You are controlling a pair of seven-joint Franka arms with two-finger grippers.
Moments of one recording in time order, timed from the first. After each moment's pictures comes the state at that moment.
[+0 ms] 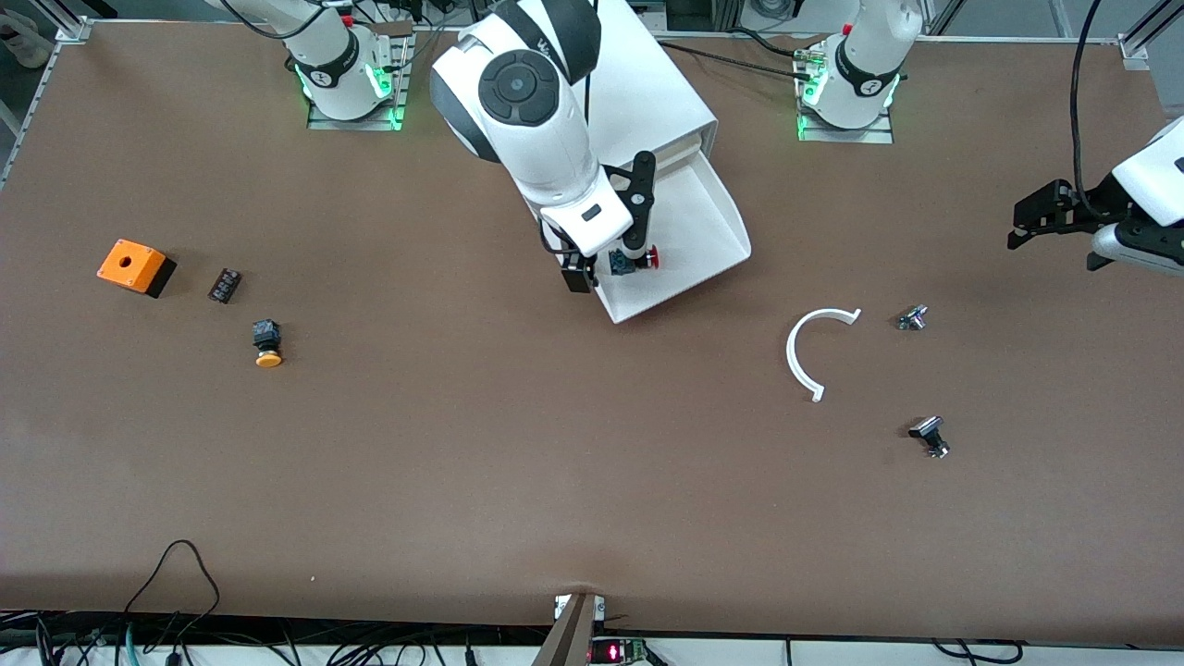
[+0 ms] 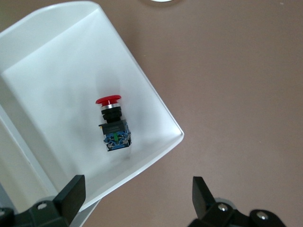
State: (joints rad) left arm -0.10 -0.02 0.14 -1.71 -0.01 1.68 0.22; right arm 0.74 0.54 0.03 -1.29 0.13 1.92 -0.77
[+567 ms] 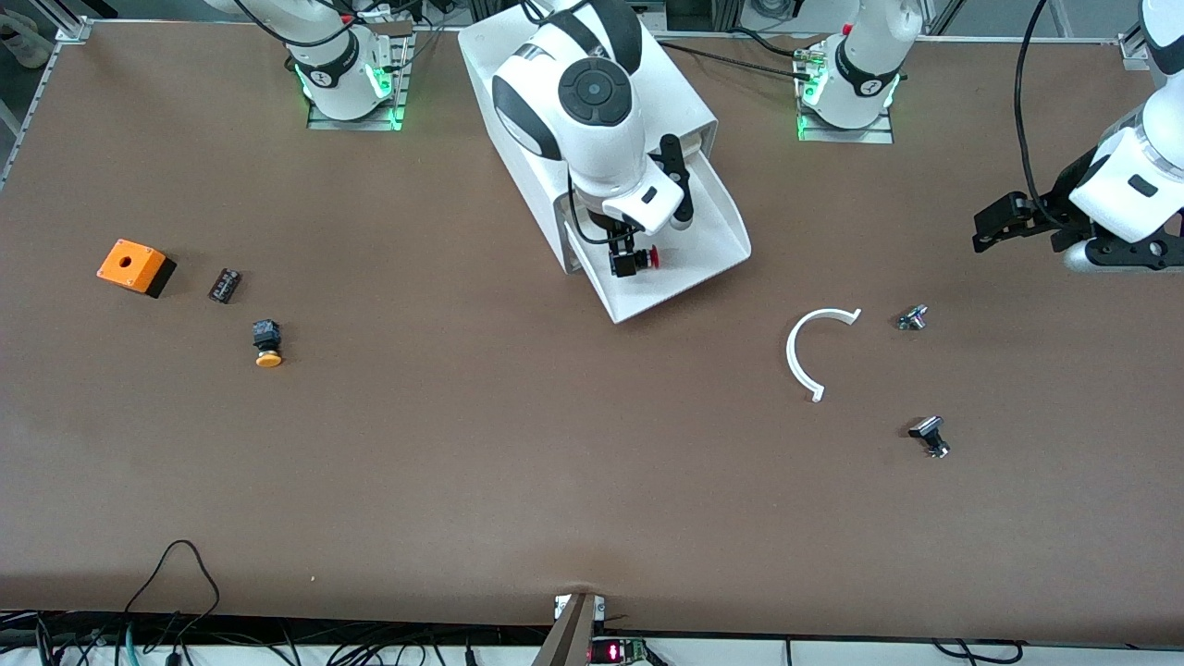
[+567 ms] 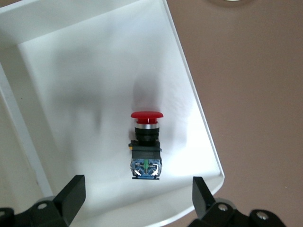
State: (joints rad) left arm -0.11 -0.01 0.08 -1.70 0.00 1.65 -0.06; right arm 0.84 0.60 0.04 -1.29 0.07 1.93 -0.88
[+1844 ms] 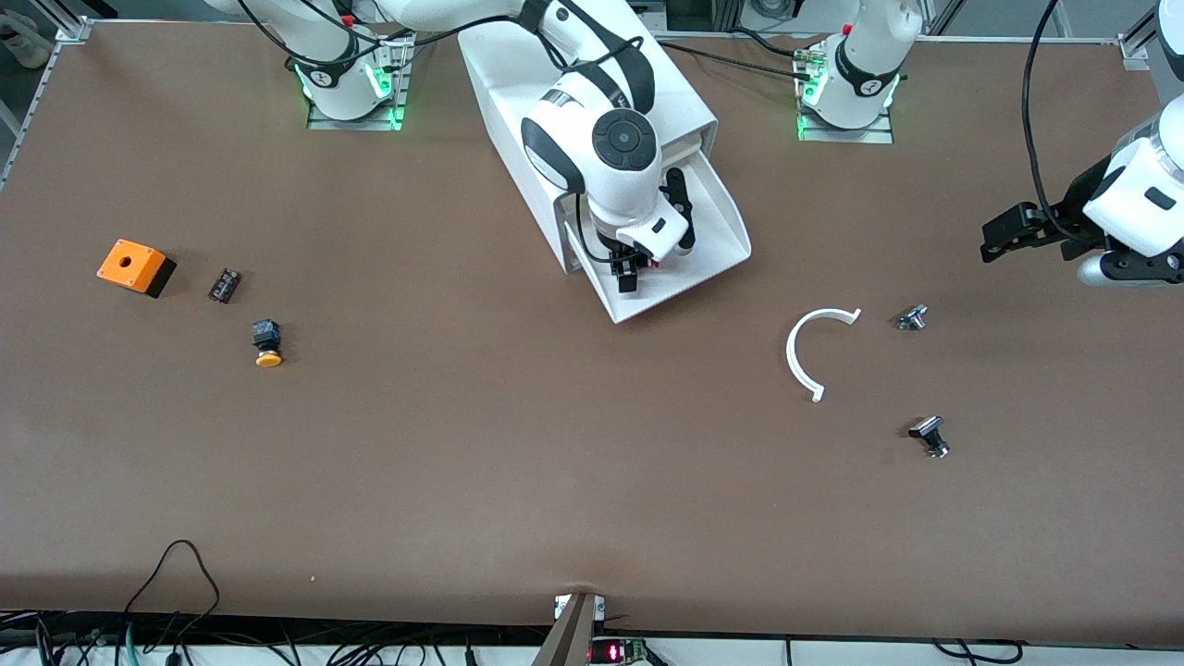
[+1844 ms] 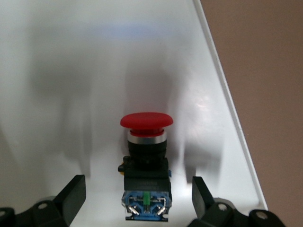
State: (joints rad) left arm -0.11 0.05 0.08 -1.60 0.00 1.60 -0.07; right arm 0.85 0.71 0.04 -1.29 0.03 1.97 -0.83
